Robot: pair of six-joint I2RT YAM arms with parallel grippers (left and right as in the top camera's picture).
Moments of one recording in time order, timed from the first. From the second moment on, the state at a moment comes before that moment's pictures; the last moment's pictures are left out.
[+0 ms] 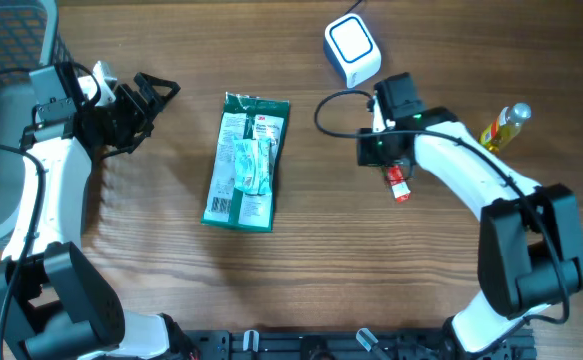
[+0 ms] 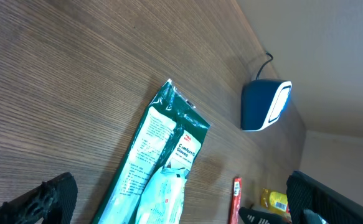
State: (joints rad) left arm 0.29 1.63 1.19 -0.54 0.66 -0.52; right arm 0.31 1.82 1.17 -0.61 -0.10 0.30
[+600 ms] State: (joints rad) left arm 0.29 1.63 1.19 -0.54 0.66 -0.52; right arm 0.30 1.92 1.17 -0.79 0.27 0.48
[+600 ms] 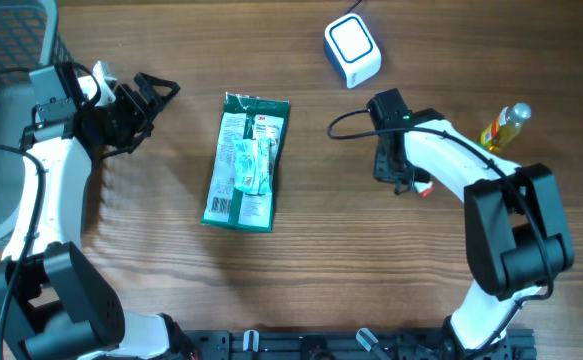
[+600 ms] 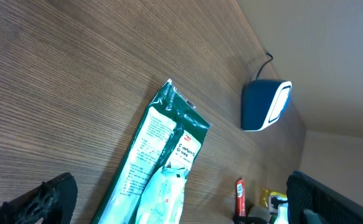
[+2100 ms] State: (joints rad) left arm 0.29 1.63 1.19 -0.54 0.66 -0.52; right arm 0.48 1.71 1.23 -0.56 -0.30 0.48
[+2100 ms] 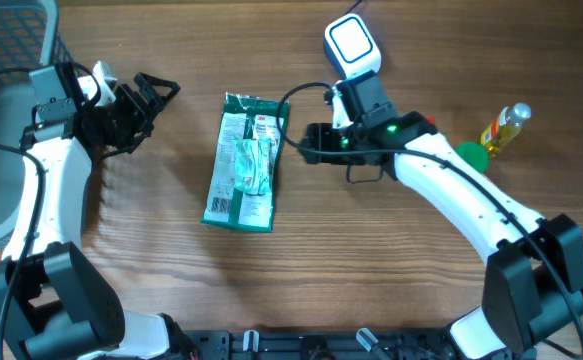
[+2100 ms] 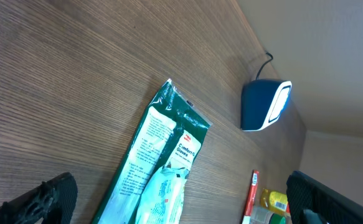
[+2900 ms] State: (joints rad) left arm 0.29 1.63 1.20 -0.67 0.66 -0.50; right arm 0.51 1.71 1.23 -0.56 -0.32 0.55
